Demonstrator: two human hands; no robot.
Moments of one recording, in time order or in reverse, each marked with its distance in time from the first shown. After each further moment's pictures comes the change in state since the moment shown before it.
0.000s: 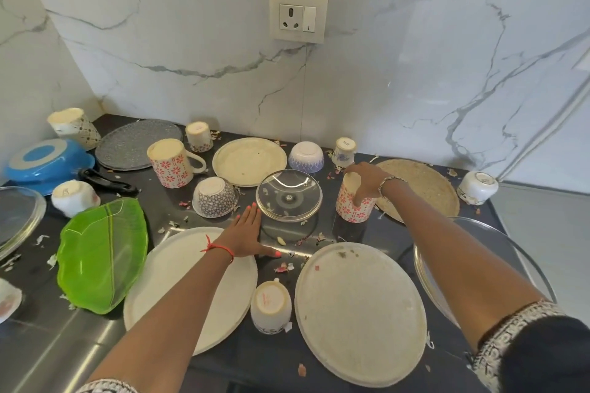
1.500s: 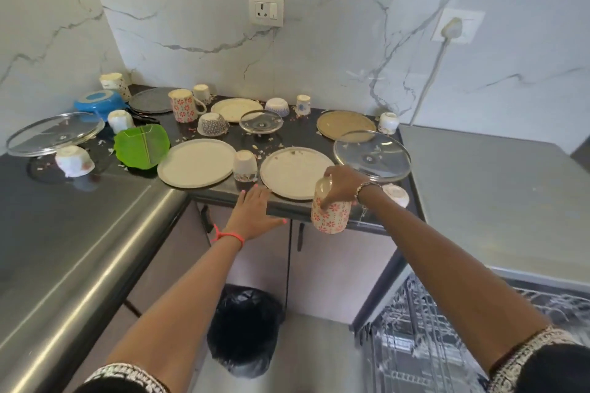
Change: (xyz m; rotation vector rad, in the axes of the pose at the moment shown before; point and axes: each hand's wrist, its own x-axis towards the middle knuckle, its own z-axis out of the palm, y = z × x) left_hand -0.292 0.185 0.125 -0.143 0.460 0.066; right_hand -0.390 -0.001 0.102 0.062 0.103 -0.056
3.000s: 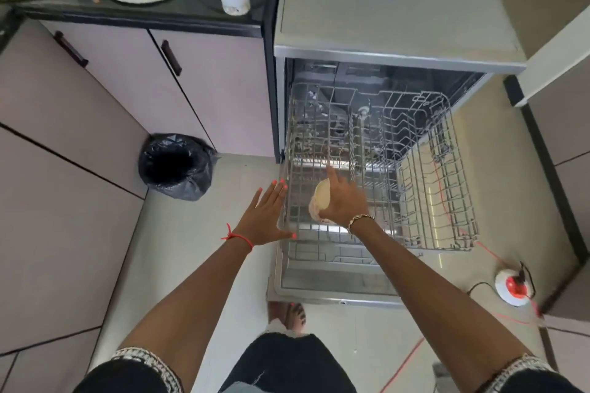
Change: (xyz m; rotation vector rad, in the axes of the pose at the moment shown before) left_hand -0.312 0.340 0.281 0.164 -0.525 0.245; right_hand -0.408 0.301 0.249 0.101 -0.119 0.229
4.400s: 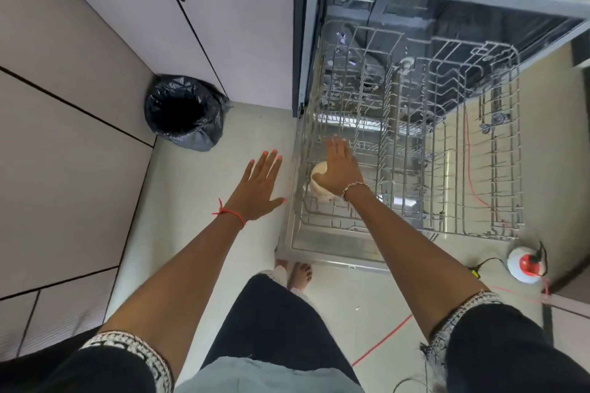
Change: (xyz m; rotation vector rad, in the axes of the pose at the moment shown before) left_hand -0.005 -0.059 0.043 -0.056 0.022 -0.079; right_hand 0.070 -0.027 0.069 0.073 -0.139 -0.051
